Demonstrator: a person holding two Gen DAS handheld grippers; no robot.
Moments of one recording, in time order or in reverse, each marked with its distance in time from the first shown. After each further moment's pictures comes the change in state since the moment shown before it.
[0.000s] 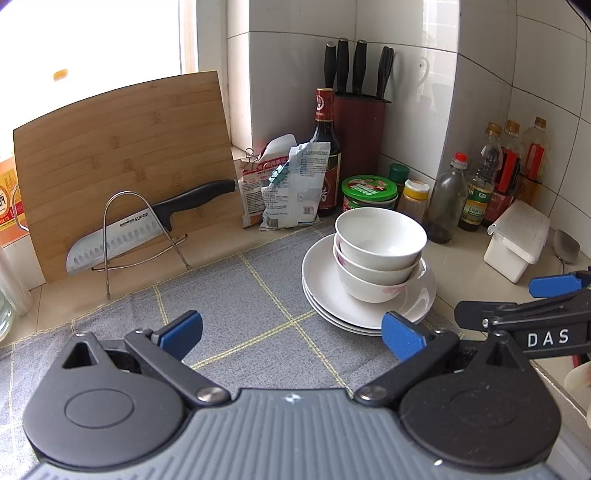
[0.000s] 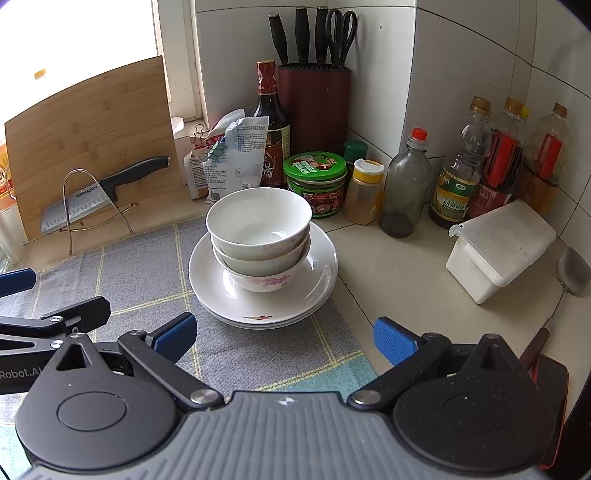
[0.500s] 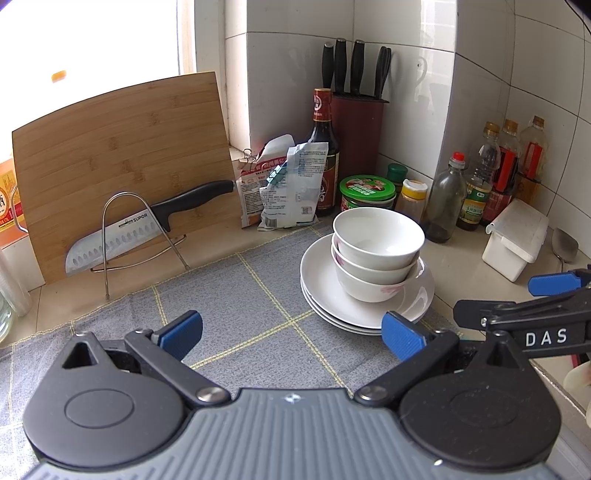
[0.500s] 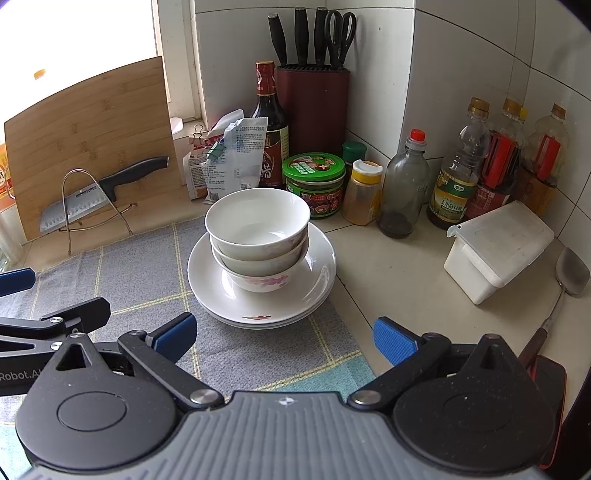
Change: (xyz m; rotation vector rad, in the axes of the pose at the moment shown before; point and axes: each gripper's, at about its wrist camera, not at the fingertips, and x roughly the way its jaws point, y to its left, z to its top) left arm 0.000 -0.001 0.000 0.003 0.000 -0.002; right arm -0.001 -0.001 0.000 -0.002 -0.002 -0.003
